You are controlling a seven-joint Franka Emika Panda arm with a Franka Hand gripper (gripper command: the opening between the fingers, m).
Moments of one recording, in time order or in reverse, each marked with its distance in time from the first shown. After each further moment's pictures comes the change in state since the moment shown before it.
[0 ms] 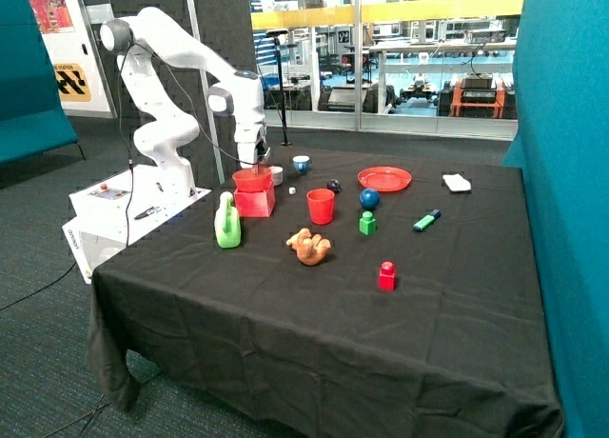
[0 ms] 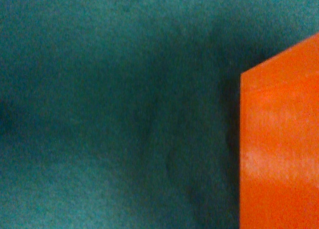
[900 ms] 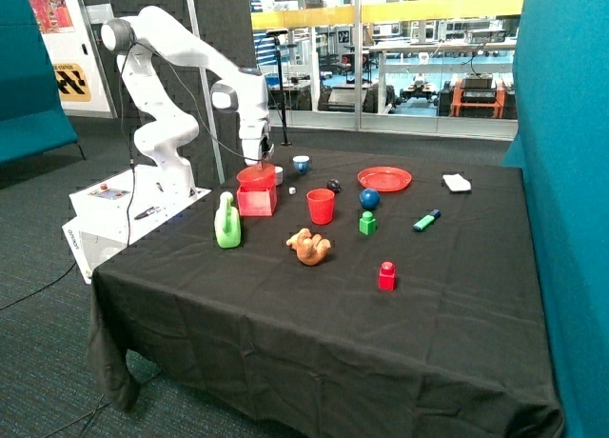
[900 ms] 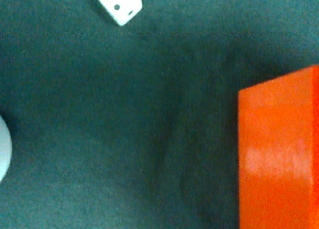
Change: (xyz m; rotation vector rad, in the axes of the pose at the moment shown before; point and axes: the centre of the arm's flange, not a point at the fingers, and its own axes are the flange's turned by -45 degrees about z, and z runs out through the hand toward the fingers) arm 0.012 -0.006 -0.009 0.000 0.002 -0.008
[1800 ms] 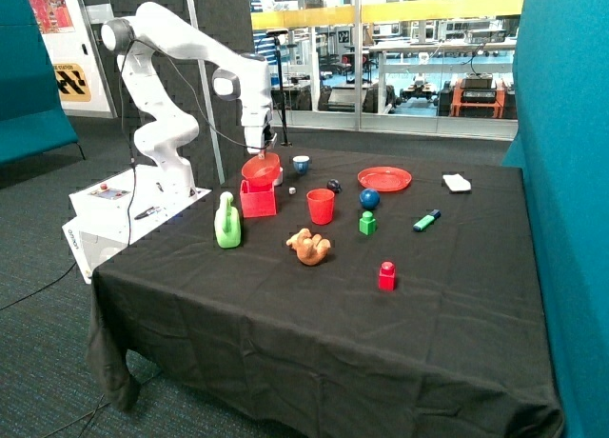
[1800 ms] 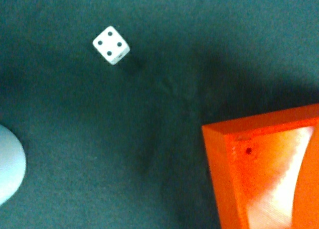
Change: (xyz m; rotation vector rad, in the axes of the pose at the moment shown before) arm 0.014 0.012 -0.039 0.002 -0.003 0.004
